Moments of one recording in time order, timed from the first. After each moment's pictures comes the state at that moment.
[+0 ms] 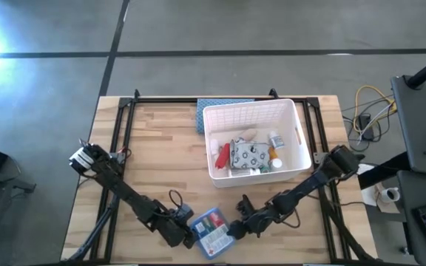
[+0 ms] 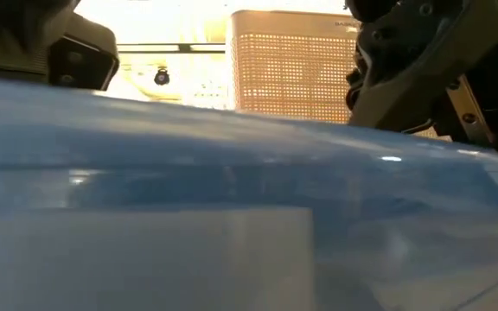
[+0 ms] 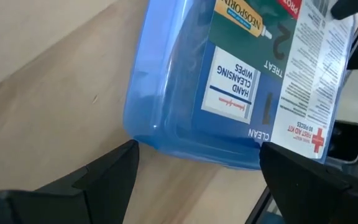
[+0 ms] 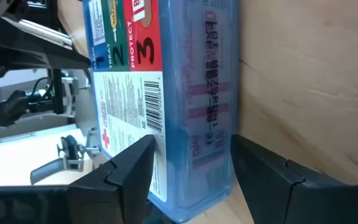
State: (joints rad) left arm -0.70 1.88 0.98 -0.09 -0.20 -1.56; right arm 0.59 1.97 0.91 0.41 0.15 1.68
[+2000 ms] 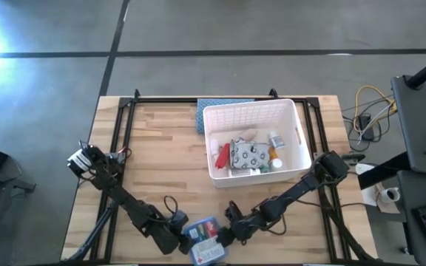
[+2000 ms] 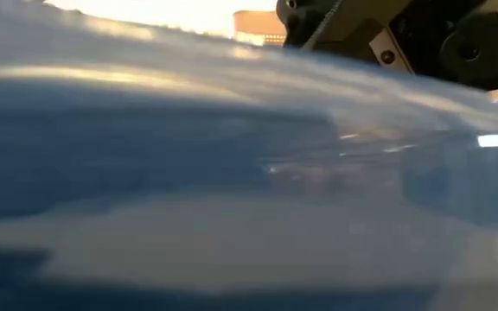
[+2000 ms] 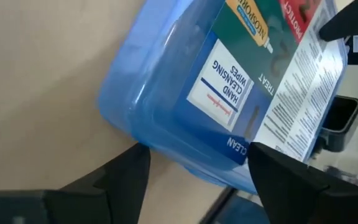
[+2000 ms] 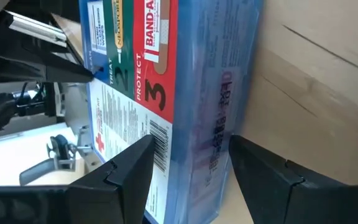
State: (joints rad) left arm -0.76 1.91 0.99 -0.06 -0.18 -1.72; right arm 0.56 2.08 1.17 0.22 0.11 1.67
